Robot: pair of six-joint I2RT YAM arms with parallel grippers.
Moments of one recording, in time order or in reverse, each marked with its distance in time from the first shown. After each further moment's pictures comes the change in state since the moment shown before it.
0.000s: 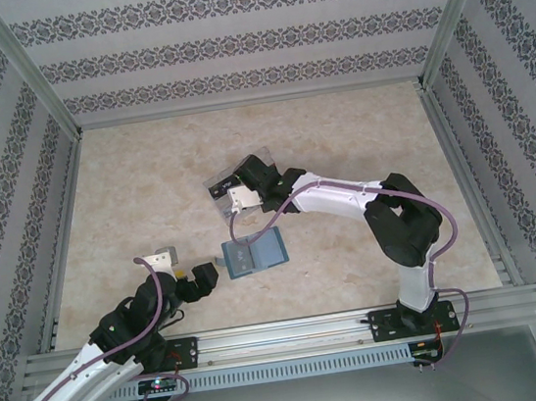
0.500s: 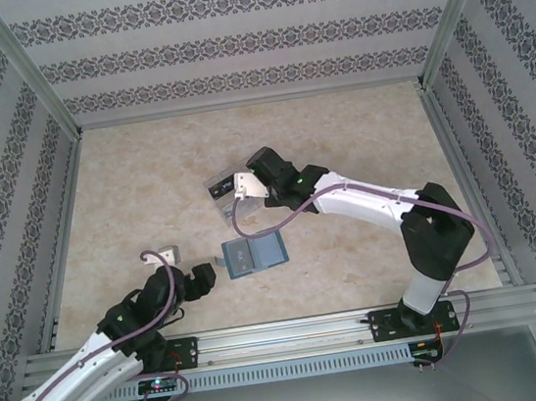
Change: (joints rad) left arm 0.039 0.223 0.037 0.011 -0.018 -0.005; right arm -0.010 -0.197 -0.076 -0.014 -0.058 0.300
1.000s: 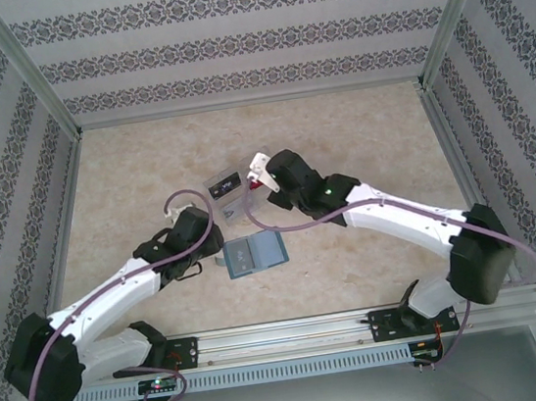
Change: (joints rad) left arm 0.119 0.688 0.412 0.113 0.029 0.025; right arm 0.024 -0.255 -0.167 0.058 0.005 0.488
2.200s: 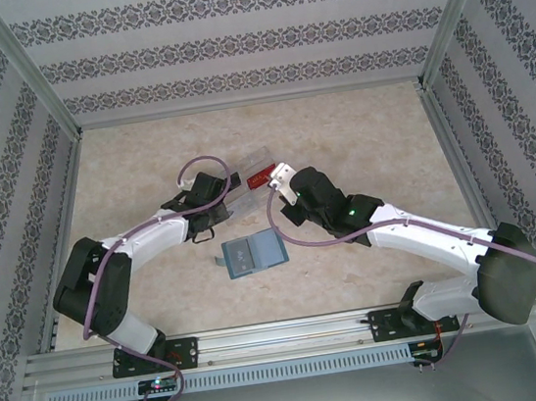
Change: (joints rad) left arm 0.125 0.446 0.244 0.129 0.009 0.030; right arm -0.001 -0.155 -0.225 0.138 -0.108 0.183
